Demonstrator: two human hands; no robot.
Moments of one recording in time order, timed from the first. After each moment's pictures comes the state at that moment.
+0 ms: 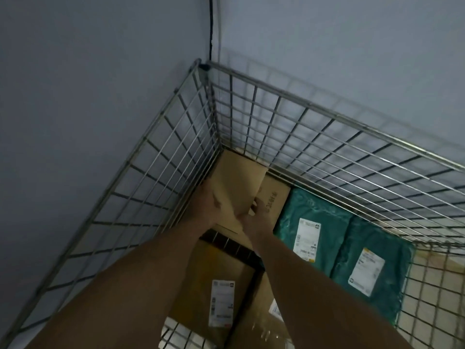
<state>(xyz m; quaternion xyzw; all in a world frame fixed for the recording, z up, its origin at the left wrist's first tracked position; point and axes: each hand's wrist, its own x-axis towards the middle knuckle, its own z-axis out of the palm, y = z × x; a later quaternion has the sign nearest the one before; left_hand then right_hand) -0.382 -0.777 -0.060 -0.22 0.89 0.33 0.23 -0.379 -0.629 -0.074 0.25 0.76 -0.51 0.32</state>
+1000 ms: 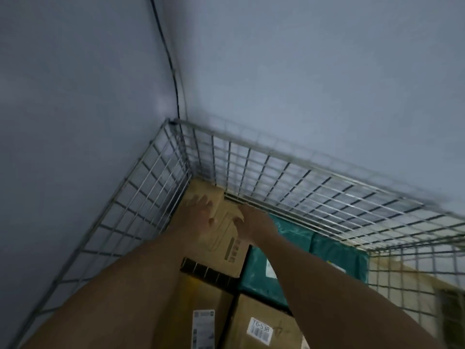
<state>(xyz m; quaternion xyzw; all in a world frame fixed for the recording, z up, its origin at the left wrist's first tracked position) -0.415 -0.743 0.030 0.04 0.95 0.05 0.30 -0.426 -0.559 0.047 -0.04 0.92 -0.18 0.34</state>
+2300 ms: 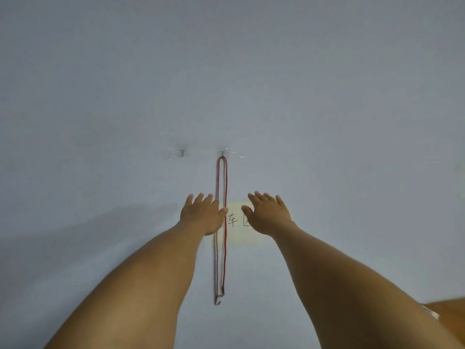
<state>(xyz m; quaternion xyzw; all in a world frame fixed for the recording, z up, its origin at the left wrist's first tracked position) -0.139 -0.116 0.848 0.27 0.95 0.00 -0.17 -0.056 0.056 0.847 0.12 0.97 -0.02 -0.22</state>
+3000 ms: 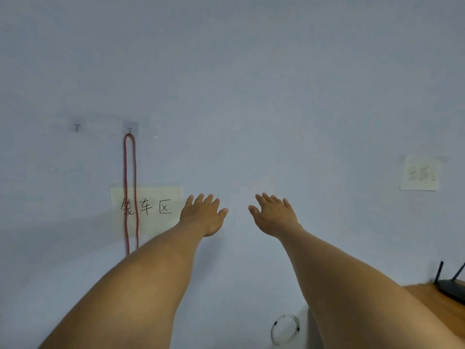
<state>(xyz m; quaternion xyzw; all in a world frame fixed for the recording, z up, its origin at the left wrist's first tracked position) -0.068 0.217 0.799 0.29 0.95 0.03 -0.11 0.030 0.401 0.804 0.18 0.97 -0.03 -0.17</state>
